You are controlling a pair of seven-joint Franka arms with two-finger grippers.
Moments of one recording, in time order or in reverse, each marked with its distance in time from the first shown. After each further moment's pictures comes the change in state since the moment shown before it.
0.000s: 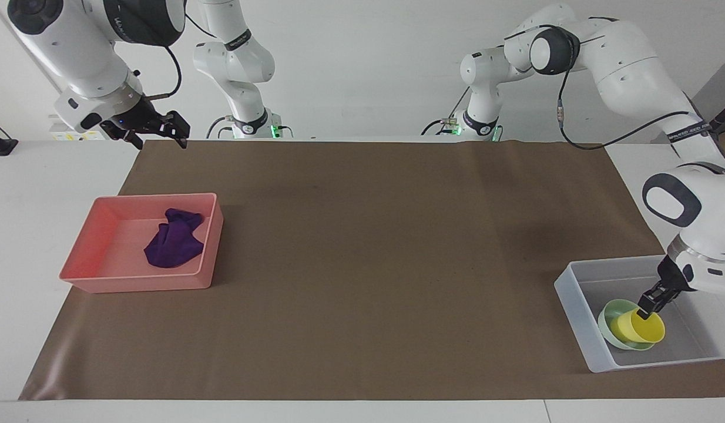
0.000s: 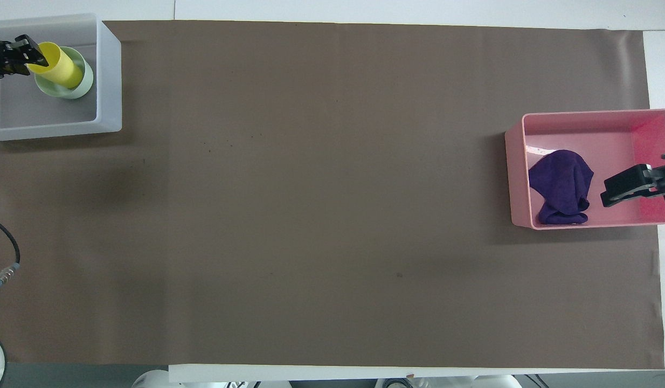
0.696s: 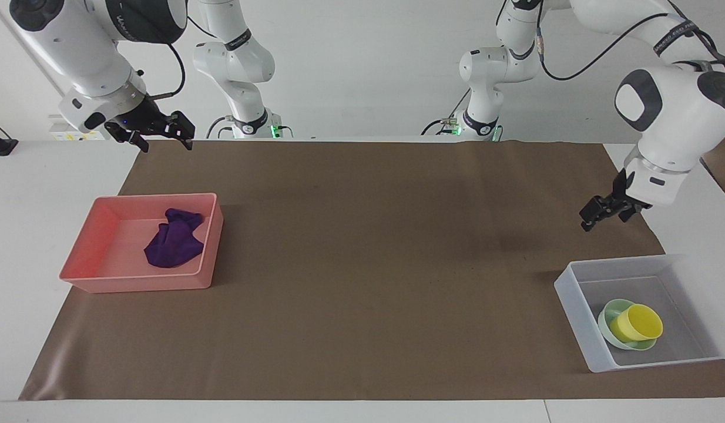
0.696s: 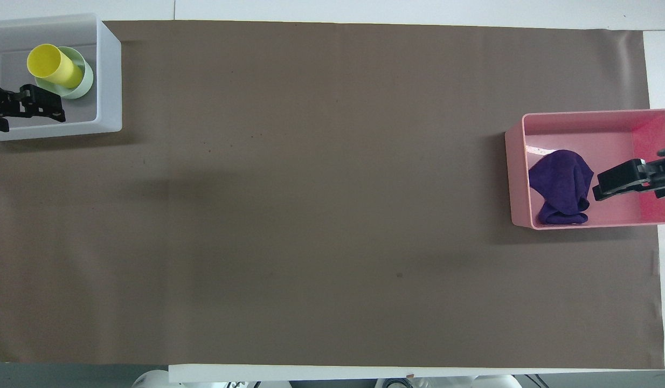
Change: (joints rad) left arm -0.187 -0.526 -0.014 -0.345 0.131 -0.395 0.015; right arm 0.002 -0.001 0.000 -0.002 0.030 0.049 0.000
